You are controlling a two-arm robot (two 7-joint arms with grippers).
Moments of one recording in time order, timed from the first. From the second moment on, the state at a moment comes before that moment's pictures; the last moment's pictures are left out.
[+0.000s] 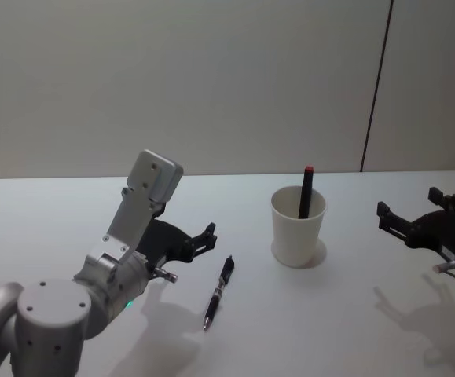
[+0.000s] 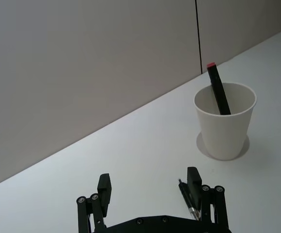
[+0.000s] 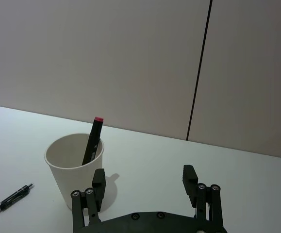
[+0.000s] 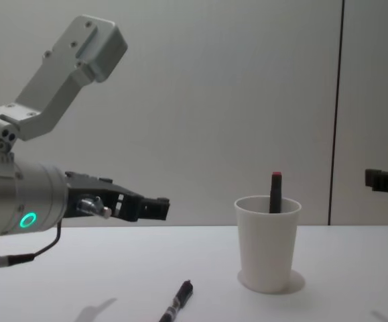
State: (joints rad) left arm -0.28 0.38 0.40 -1.69 -0.23 0.46 -0.05; right arm 0.13 0.37 -0.17 -1.69 0.33 0.26 0.13
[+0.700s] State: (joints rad) left arm -0.35 0.36 0.38 -1.62 -0.21 0.68 -0.13; right arm 0.13 0.37 -0.17 -1.69 0.33 0.26 0.13
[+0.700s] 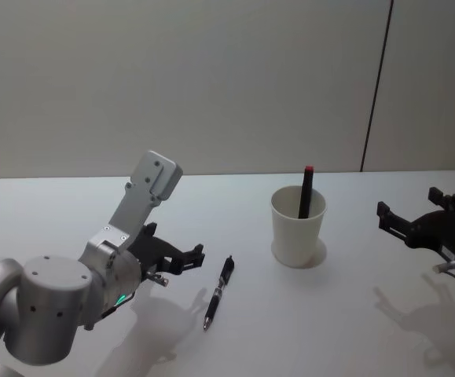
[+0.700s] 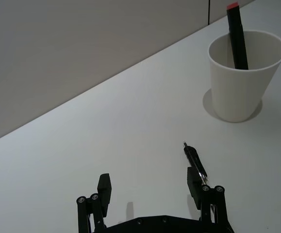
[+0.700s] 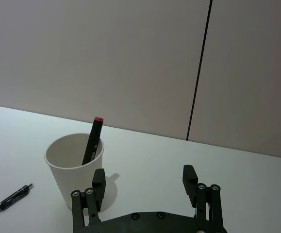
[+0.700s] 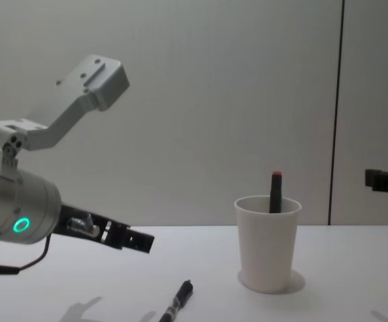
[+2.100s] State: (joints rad) left arm -0.33 0.30 0.39 -1.62 -0.28 0.88 -0.09; right arm 0.13 0.37 -0.17 -1.69 0.33 0.26 0.13
